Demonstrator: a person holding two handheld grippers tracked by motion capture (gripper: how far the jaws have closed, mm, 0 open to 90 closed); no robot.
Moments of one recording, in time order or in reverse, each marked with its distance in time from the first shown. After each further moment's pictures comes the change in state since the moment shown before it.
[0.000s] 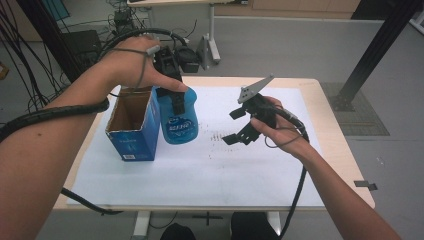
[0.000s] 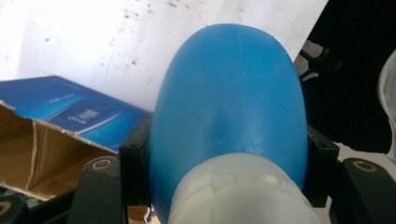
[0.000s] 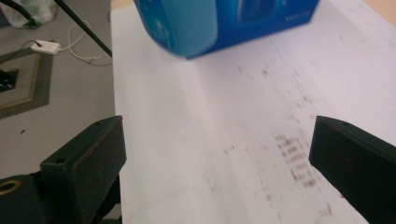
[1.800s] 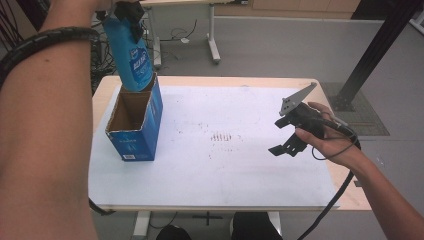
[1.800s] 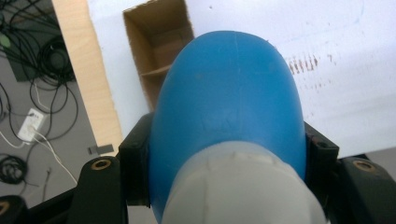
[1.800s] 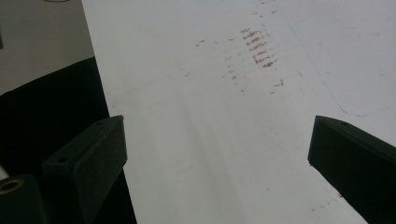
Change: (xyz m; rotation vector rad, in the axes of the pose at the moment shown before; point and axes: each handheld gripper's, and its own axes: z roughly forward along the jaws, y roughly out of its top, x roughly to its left) left arm 0.106 -0.066 -0.101 -0.127 0.096 -0.913; right arm 0.005 -0.056 -0.069 0.219 -0.122 0.005
